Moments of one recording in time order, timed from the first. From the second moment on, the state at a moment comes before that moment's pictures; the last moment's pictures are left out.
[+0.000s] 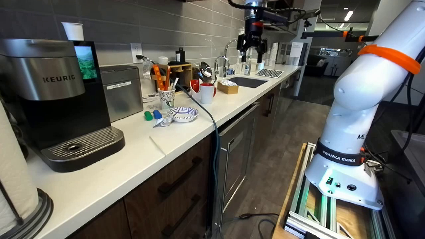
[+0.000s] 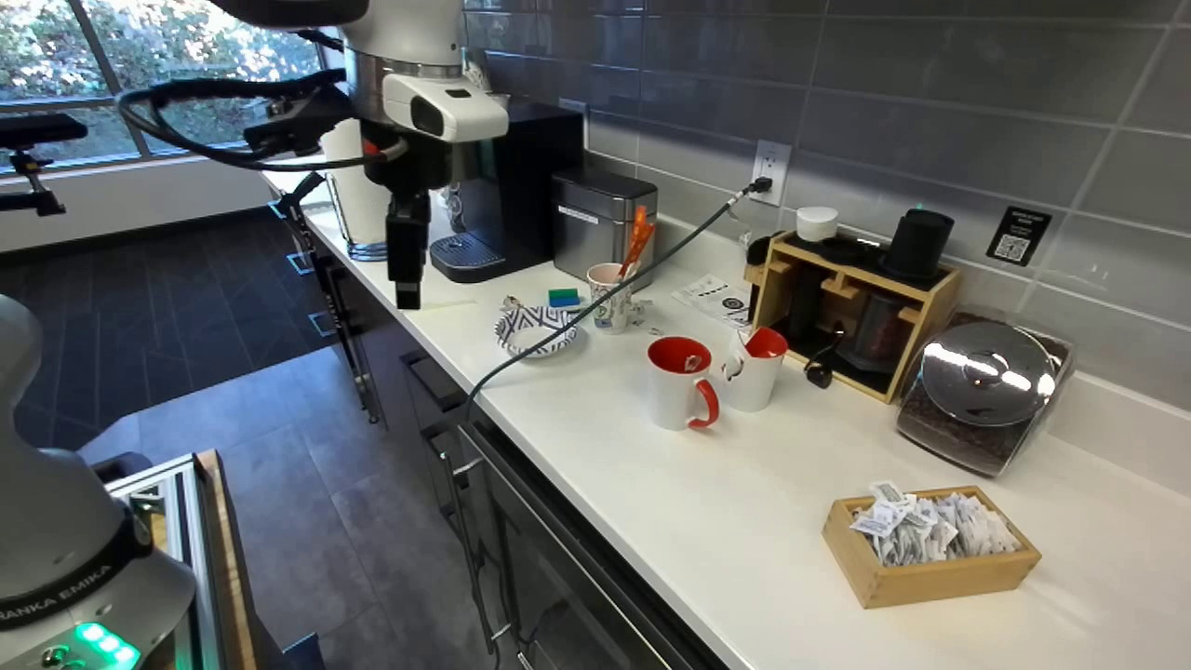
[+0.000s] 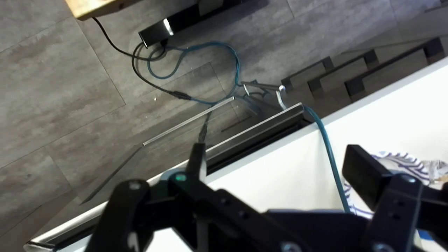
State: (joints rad) arm -0.15 -0.45 -0.13 -2.26 0.01 1.70 0.16
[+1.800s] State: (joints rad) arm 0.05 -0.27 0.50 -2.53 -0.18 2.39 0.88
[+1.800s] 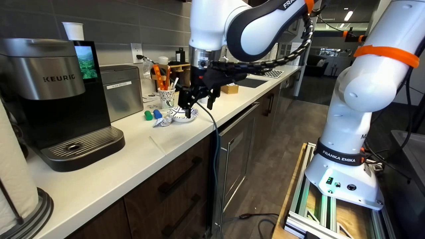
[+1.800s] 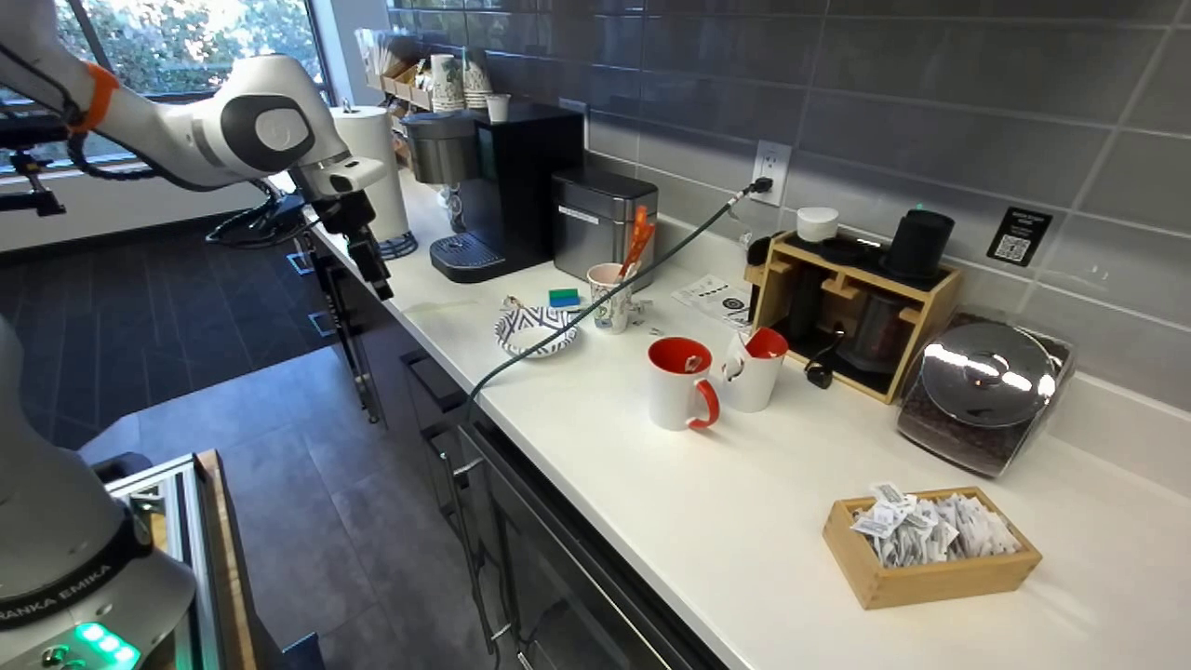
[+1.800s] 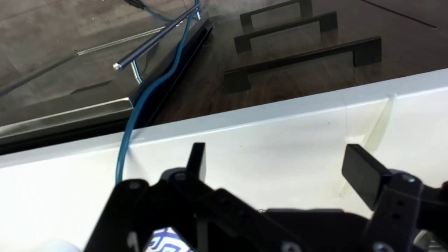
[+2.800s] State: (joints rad) arm 0.29 0.34 0.30 -1.99 -0.48 2.35 1.15
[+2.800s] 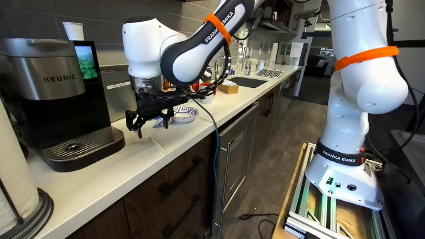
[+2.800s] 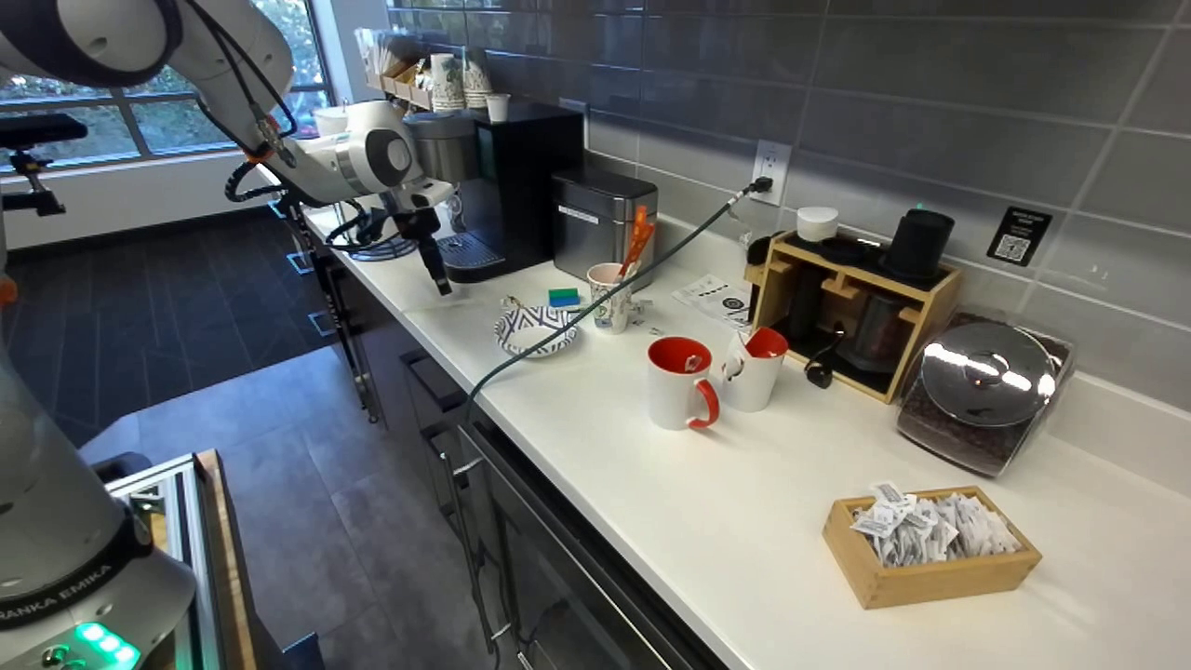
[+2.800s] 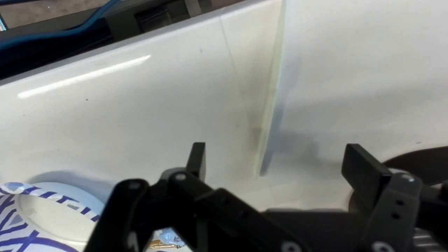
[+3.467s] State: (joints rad) arm 0.34 0.34 0.18 -2.02 -0.45 2.44 1.14
